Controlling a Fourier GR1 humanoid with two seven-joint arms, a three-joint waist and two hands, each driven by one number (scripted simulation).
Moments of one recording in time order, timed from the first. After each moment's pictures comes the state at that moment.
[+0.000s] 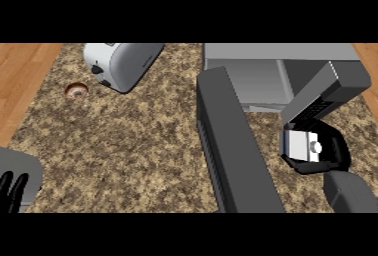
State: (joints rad) left arm 0.57 0.02 0.09 -2.24 0.28 -0.27 -0.18; right arm -0.31 -0.30 -0.09 -0.78 -0.18 0.32 -0.87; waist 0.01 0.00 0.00
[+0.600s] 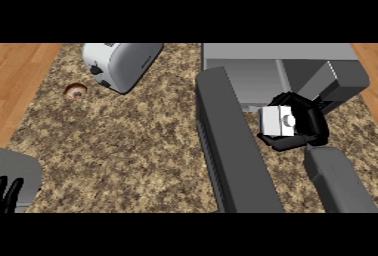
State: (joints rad) left arm 0.59 0.01 0.13 -2.22 0.29 -0.29 -0.19; right arm -0.42 -0.24 -0.03 -0.95 -0.11 0.19 -0.69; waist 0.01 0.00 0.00
